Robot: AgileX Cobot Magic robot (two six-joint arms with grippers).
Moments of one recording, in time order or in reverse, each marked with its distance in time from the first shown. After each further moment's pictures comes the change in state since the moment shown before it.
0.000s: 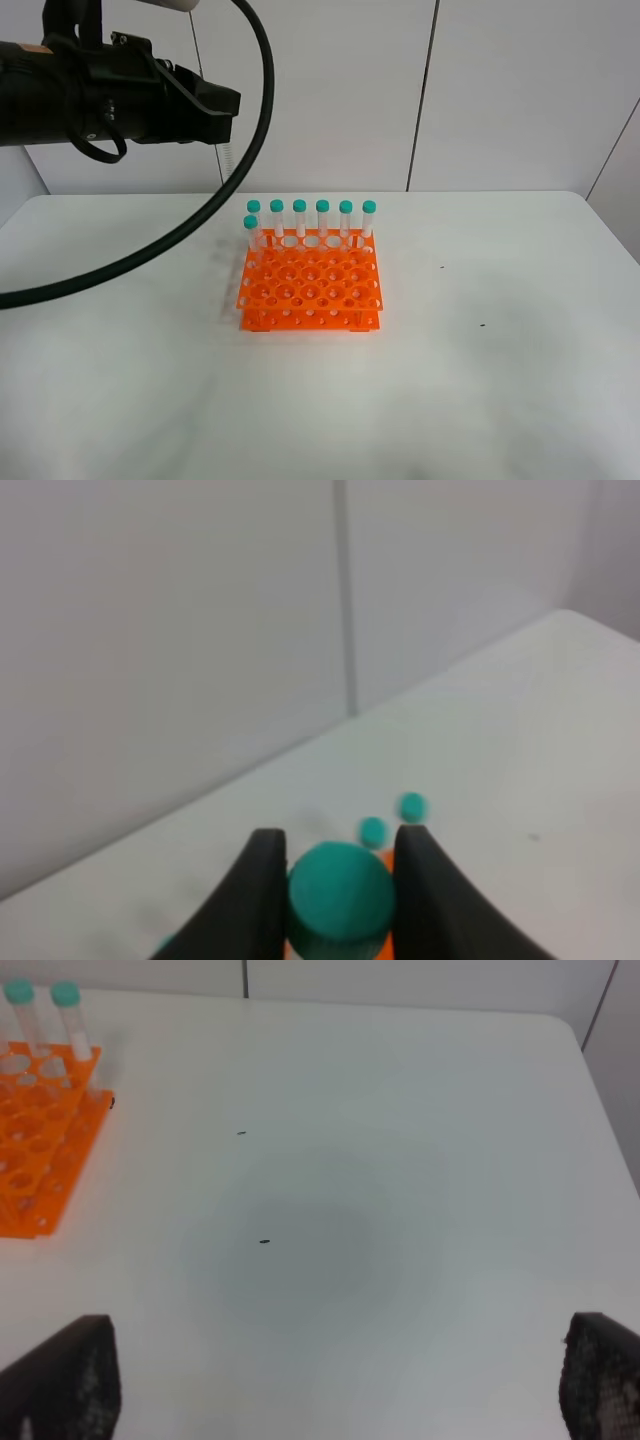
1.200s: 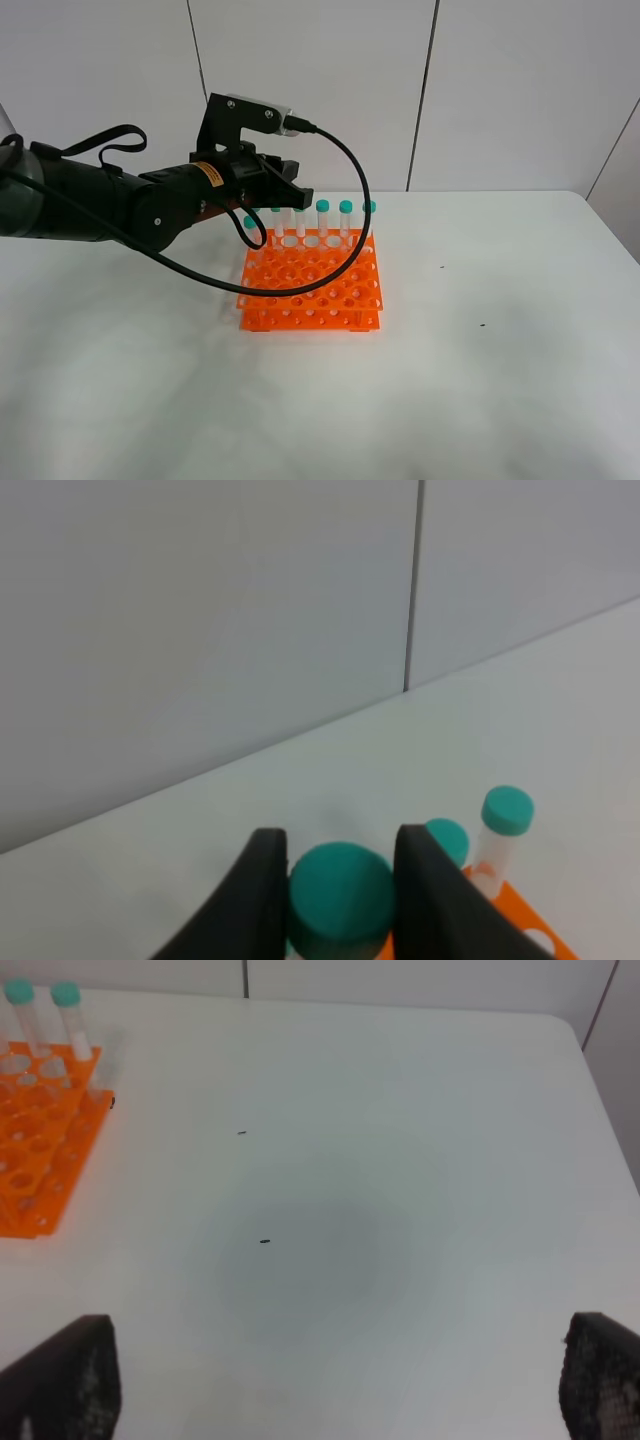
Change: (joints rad) left arm -0.024 0.520 -0.018 0.536 -0.521 -0.593; right arm 0.000 0.000 0.000 0.000 0.000 0.000
